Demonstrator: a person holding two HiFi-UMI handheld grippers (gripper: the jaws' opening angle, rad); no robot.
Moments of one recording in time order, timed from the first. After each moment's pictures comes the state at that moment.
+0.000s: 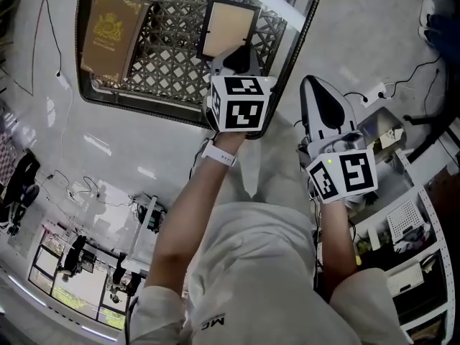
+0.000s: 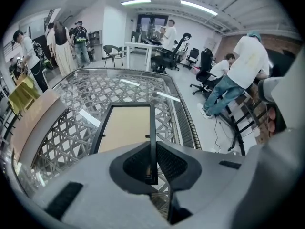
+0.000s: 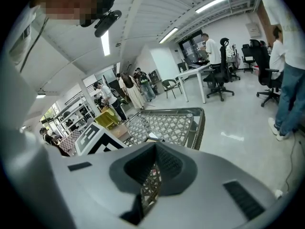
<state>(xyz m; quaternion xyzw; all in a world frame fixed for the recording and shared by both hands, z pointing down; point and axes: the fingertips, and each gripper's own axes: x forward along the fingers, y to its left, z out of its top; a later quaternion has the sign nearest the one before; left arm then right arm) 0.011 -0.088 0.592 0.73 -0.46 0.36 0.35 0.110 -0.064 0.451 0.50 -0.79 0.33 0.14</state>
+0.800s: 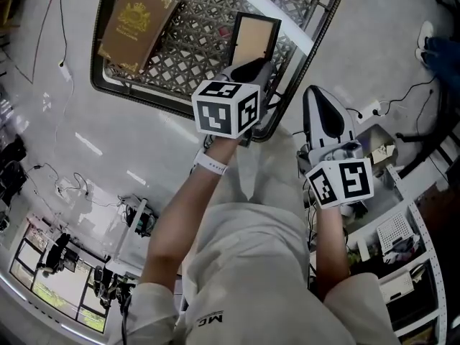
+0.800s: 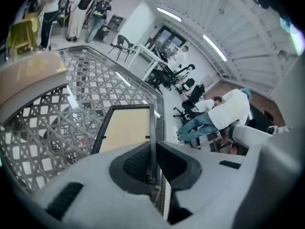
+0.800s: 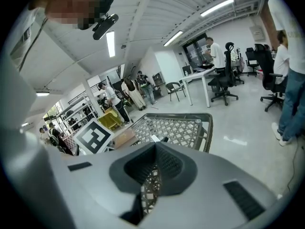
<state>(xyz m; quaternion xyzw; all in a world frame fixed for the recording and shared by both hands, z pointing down) 0.004 -0.082 0.538 0.75 -0.40 0.18 0.50 0.079 -0.063 0.421 0.49 -0.80 0.31 0.13</state>
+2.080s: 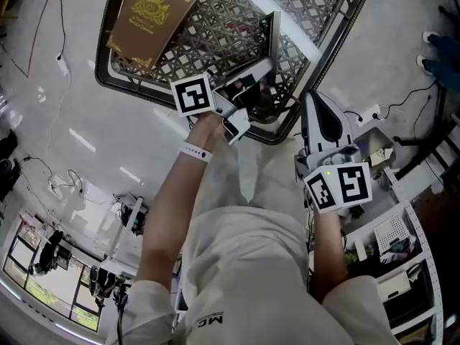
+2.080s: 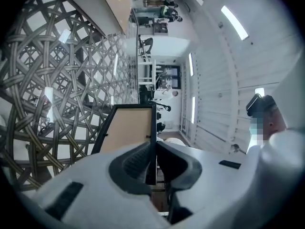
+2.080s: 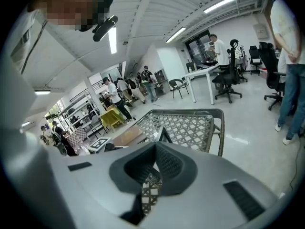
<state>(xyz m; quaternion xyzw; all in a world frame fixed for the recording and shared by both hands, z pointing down) -0.037 -0.095 0.511 0.66 -0.21 -0.21 0.69 0.023 -0.062 0.427 0.48 -0.81 0.32 0.14</state>
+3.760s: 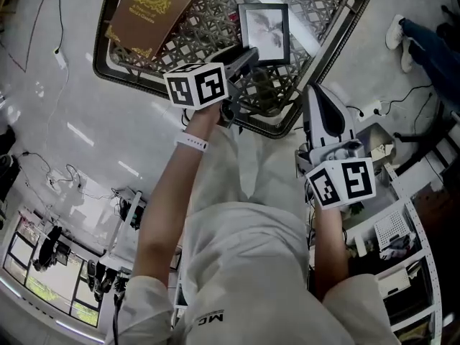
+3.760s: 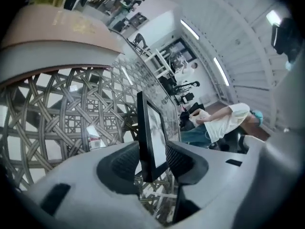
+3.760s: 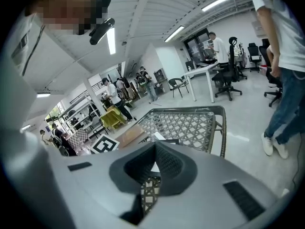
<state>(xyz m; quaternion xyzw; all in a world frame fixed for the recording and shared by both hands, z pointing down) -0.090 -0.082 0.590 0.71 -0.38 0.07 0.58 0.013 -0.057 0.432 0.48 -0.80 0.33 0.14</state>
